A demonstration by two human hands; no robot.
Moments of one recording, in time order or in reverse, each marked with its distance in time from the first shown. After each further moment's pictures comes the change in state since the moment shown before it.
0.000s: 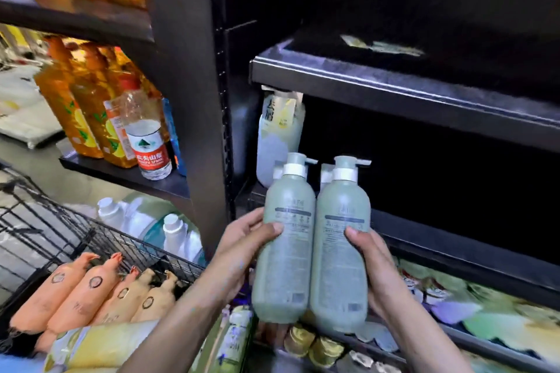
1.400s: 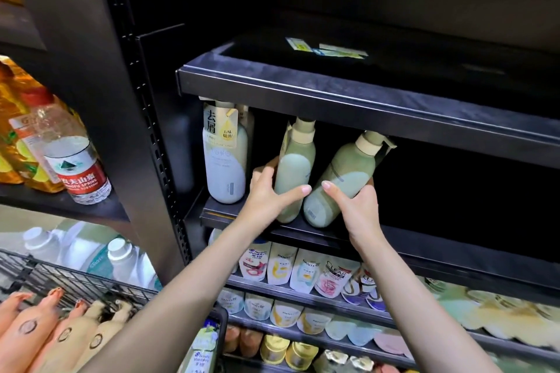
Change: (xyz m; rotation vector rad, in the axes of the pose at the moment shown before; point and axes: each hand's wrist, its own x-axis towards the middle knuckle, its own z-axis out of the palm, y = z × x) left_hand 0.141 -0.009 0.076 0.584 -0.024 0.157; right_hand 0.094 -0.045 -0.064 -0.448 0.443 -0.377
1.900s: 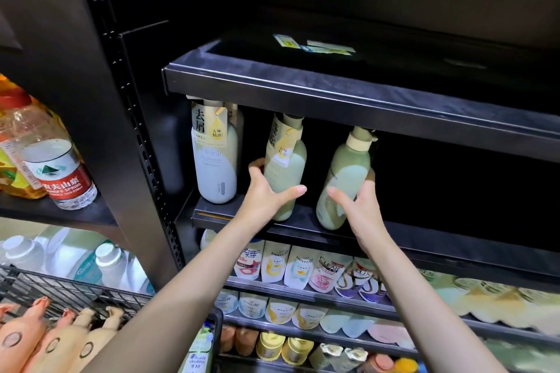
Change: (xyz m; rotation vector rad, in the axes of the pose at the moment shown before) left_hand 0.002 -0.001 0.005 -0.025 0.018 -0.049; right_hand -0.007 0.001 -0.022 -0.179 -0.022 0.086
